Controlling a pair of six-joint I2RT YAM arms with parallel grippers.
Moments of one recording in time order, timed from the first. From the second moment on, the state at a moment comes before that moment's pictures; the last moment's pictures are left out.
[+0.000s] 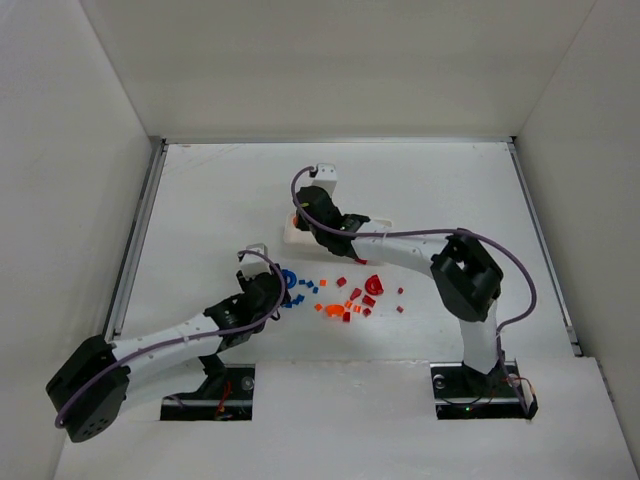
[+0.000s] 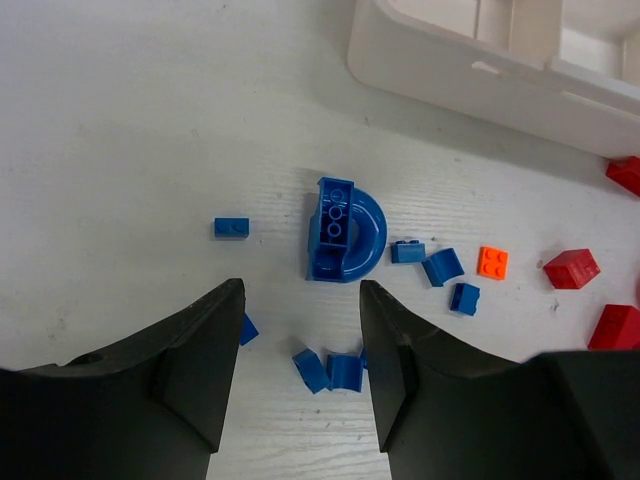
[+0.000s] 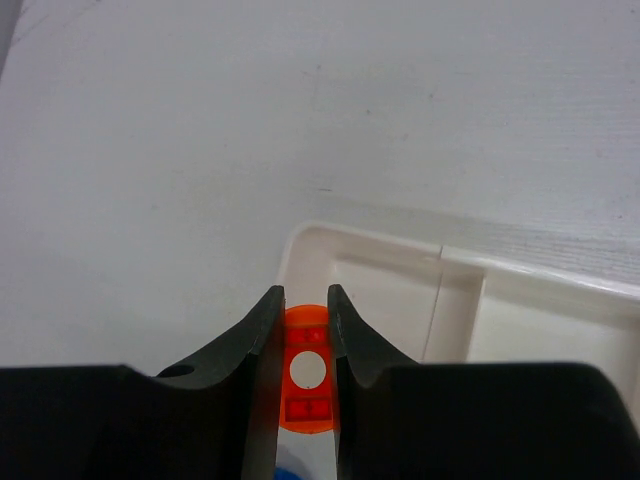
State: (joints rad) left arm -0.87 0.93 0.29 -0.04 -0.63 -0.75; right arm 0.91 1.97 1.48 -0.02 0.53 0.61
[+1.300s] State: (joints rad) left arm -0.79 1.35 0.41 0.22 -0.60 -0.66; right arm 0.94 1.45 0.77 0.21 0.57 0.66
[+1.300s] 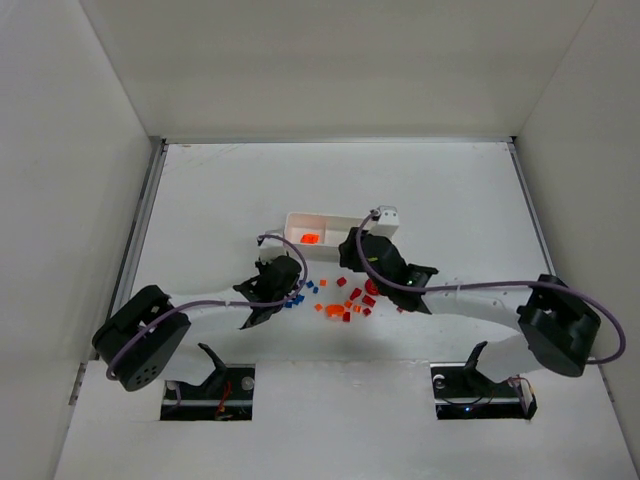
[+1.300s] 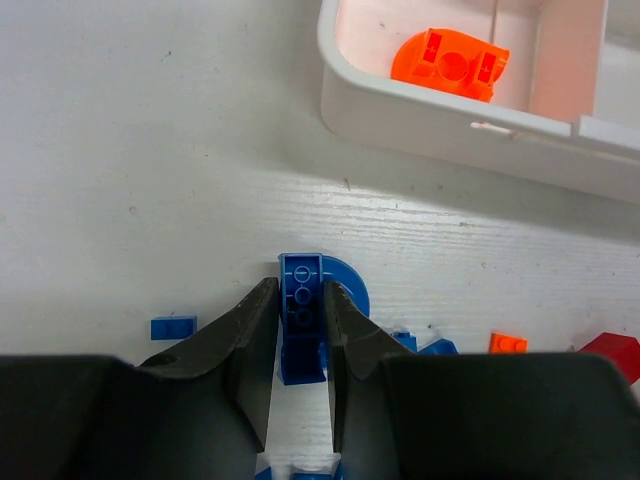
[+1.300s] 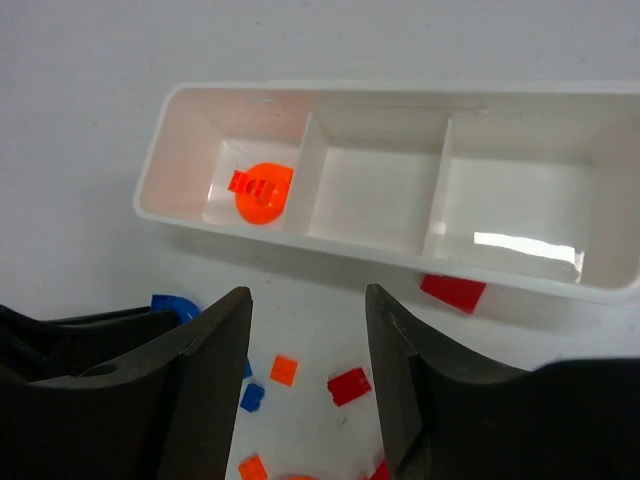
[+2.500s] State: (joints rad) left arm -0.92 1.55 0.88 0.19 -0.46 -0.65; right arm 0.59 0.87 0.26 0.20 0.57 0.79
